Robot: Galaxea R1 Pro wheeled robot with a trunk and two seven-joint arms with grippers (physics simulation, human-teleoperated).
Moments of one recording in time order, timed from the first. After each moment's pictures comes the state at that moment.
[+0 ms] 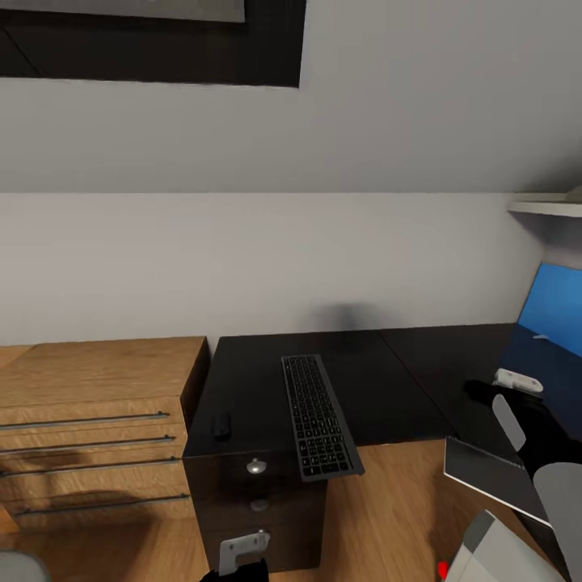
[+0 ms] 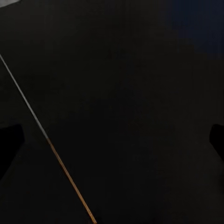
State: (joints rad) left arm -0.27 0.16 -1.11 -1.21 1.11 0.03 0.94; right arm -0.78 -0.35 -0.16 -0.70 -0.30 0.44 -0.17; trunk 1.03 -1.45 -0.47
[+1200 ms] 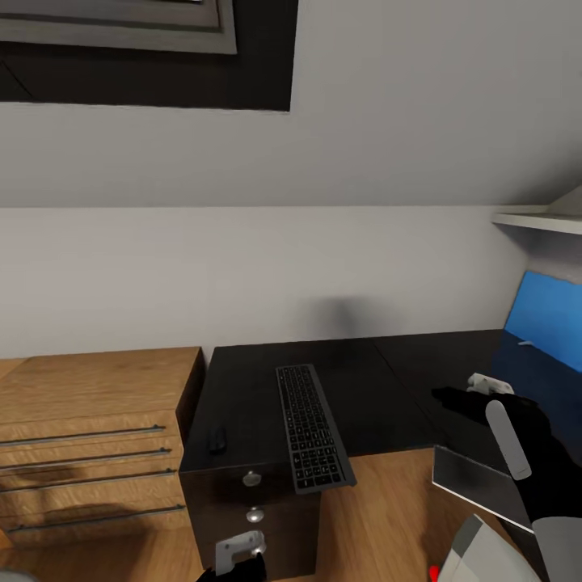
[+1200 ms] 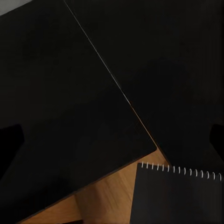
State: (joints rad) left arm -0.27 0.16 -1.12 -1.19 1.11 -0.05 0.95; right arm -0.56 -0.26 -0.17 -1.22 -0.43 0.85 -0.18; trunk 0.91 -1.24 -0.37
